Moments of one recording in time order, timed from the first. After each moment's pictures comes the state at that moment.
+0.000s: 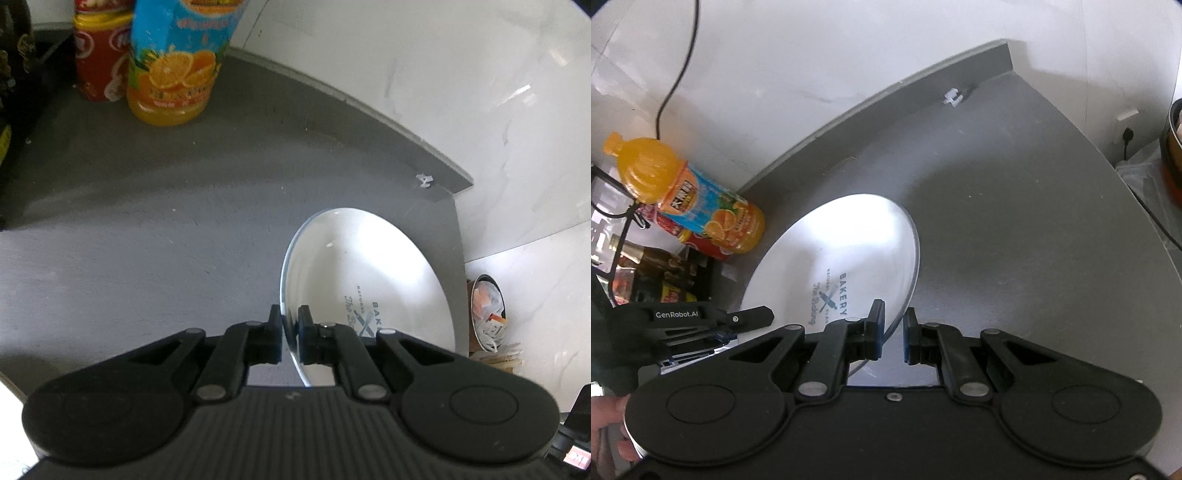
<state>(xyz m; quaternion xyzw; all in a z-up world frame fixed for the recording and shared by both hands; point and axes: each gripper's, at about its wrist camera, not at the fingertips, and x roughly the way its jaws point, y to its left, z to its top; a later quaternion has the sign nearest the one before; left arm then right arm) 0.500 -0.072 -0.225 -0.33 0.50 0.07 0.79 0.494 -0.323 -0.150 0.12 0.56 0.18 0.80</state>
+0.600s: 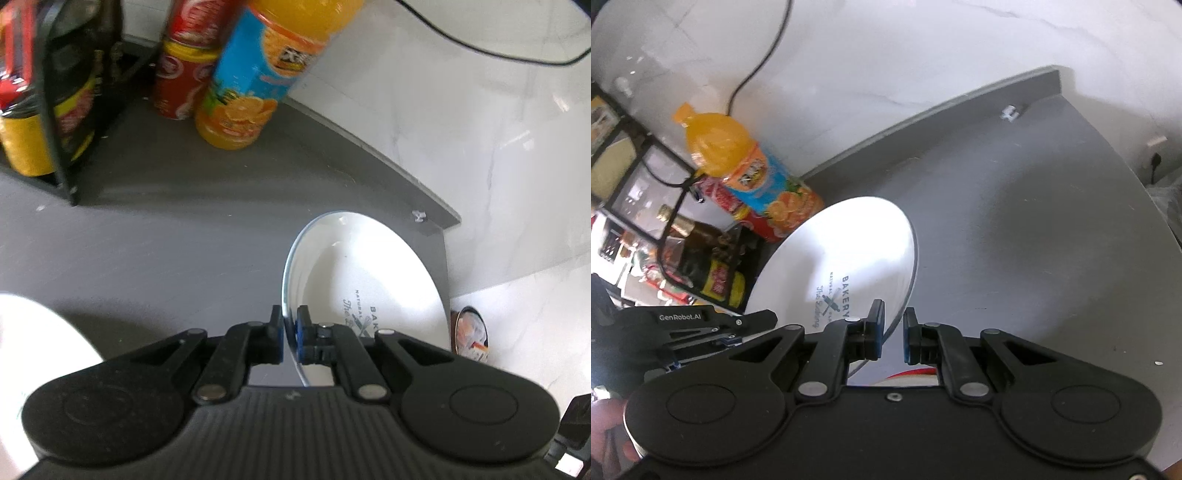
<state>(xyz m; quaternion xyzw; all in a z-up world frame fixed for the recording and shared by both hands) 0.422 -0.051 -0.185 -0.38 0.45 0.11 0.80 0.458 -0.293 -0.115 0.11 0.53 0.24 0.81</state>
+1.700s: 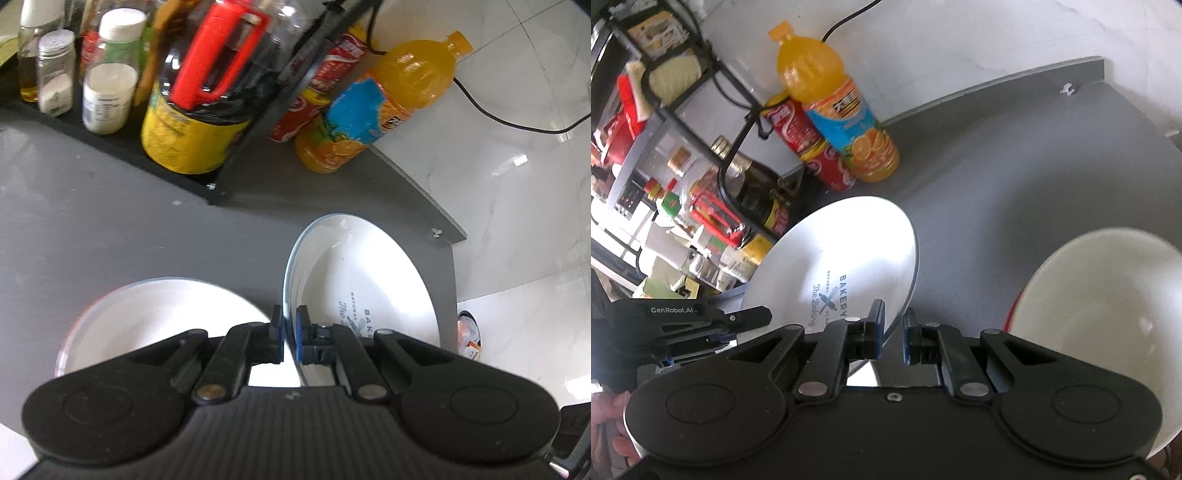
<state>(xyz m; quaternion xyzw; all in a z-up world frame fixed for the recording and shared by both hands) 0.300 0.057 -0.169 -0.40 0.44 0.10 0.80 0.353 -0.191 -0.109 0.09 0.52 0.24 0.81</state>
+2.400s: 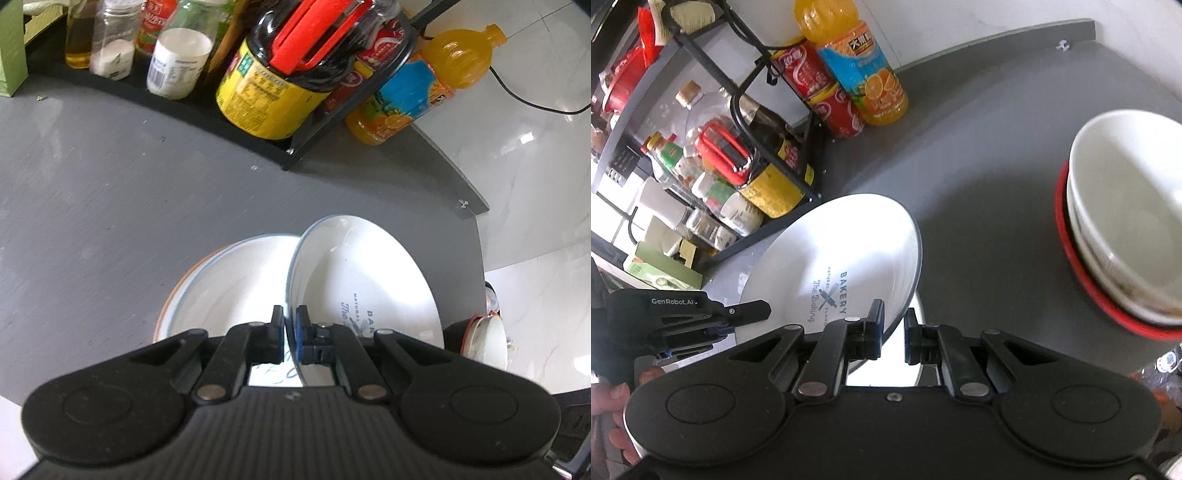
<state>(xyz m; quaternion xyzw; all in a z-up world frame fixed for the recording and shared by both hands) 0.239 0.095 -0.207 -0.39 0.47 0.09 0.79 0.283 -0.154 -0.132 0.09 0.54 0.21 0.81</state>
